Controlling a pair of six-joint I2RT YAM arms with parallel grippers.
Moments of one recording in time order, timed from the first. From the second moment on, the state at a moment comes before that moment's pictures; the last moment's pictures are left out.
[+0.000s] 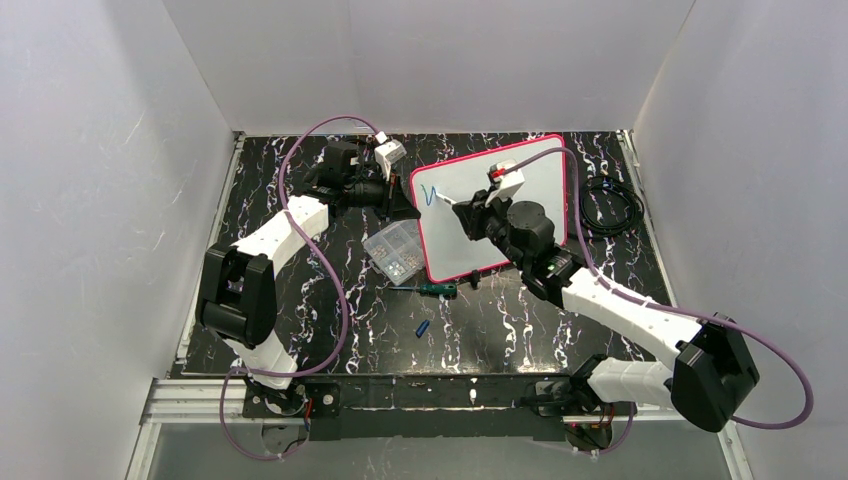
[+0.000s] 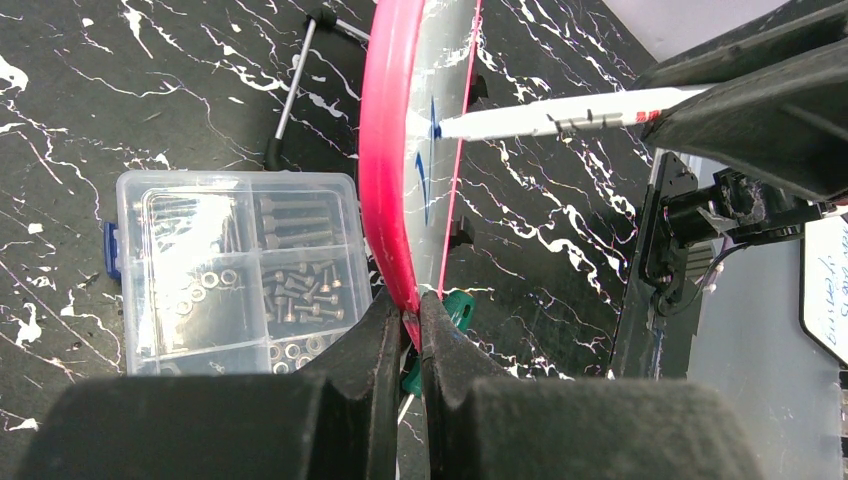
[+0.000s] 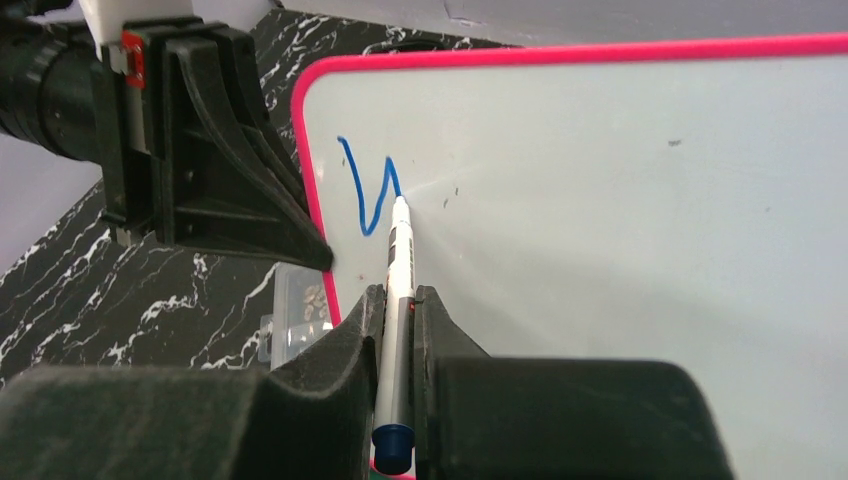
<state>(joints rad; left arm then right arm) -0.35 1.67 1.23 -0.20 0.89 -0.02 0.76 1.20 0.80 0.29 0.17 0.25</state>
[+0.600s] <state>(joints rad) -0.35 1.67 1.23 -0.20 0.89 -0.02 0.76 1.18 0.76 0.28 0.17 0.27</state>
